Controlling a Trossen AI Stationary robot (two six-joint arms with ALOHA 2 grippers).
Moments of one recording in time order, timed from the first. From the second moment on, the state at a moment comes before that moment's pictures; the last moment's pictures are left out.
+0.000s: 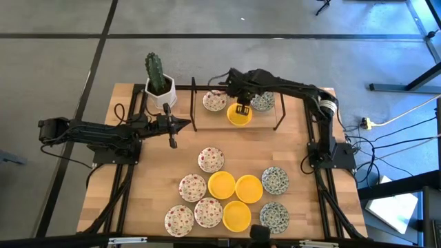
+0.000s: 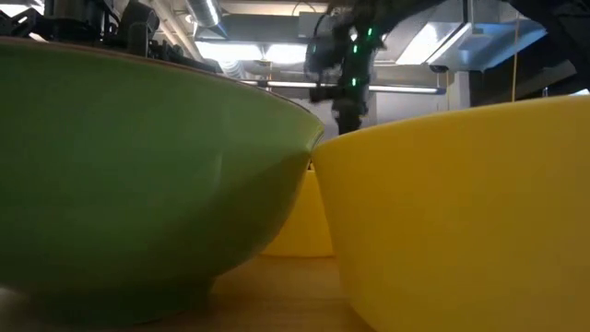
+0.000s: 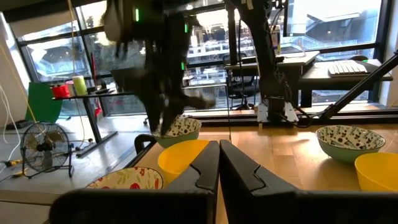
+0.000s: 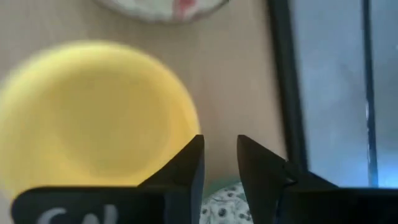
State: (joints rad) left arm 0.22 0.87 0.15 0.80 -0.06 0.12; right arm -0.49 1.90 1.77 -1.06 0.21 -0.32
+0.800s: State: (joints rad) left arm 0.22 0.87 0.15 0.81 -0.06 0.14; right arm 0.06 0.92 1.17 -0.29 -0.27 -0.21
